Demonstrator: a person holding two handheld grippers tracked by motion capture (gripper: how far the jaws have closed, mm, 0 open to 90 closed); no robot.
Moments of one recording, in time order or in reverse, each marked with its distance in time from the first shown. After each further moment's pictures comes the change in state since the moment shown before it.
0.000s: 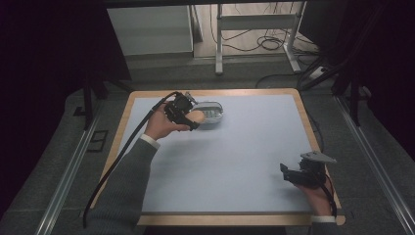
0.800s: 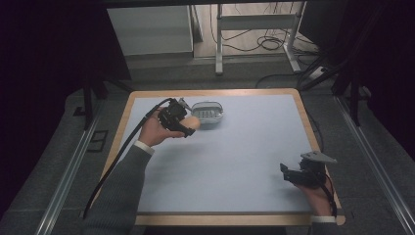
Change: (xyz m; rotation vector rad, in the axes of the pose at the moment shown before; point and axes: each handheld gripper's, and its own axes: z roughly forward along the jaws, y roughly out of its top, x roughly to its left) left arm -0.005 -0.025 -0.008 0.006 -0.011 -0.003; right arm 0.000 0.000 -0.001 -0.003 0.001 0.001
